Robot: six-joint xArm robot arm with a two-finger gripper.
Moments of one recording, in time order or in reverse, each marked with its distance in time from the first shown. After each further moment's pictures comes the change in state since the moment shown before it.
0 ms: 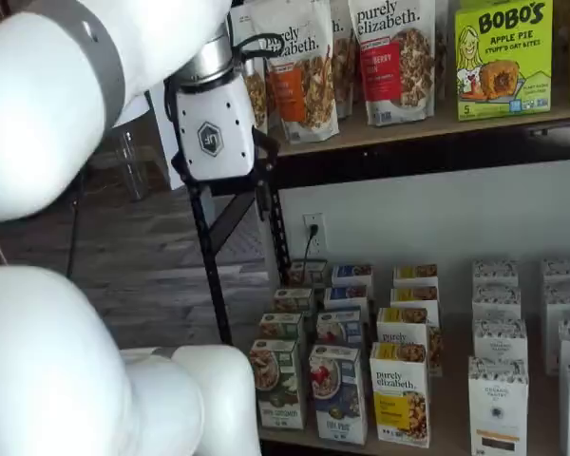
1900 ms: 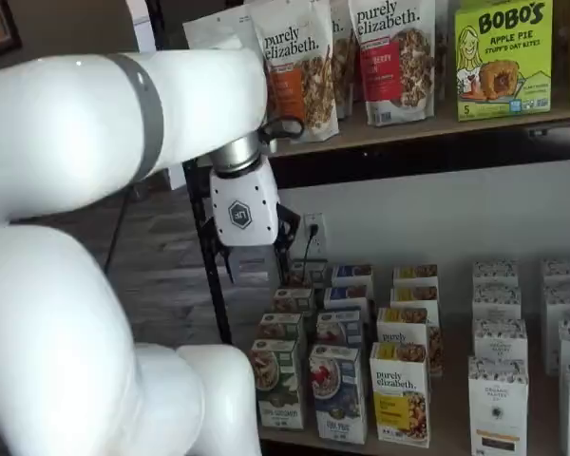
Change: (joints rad) arm 0.006 0.072 0.293 0.006 -0.392 -0.004
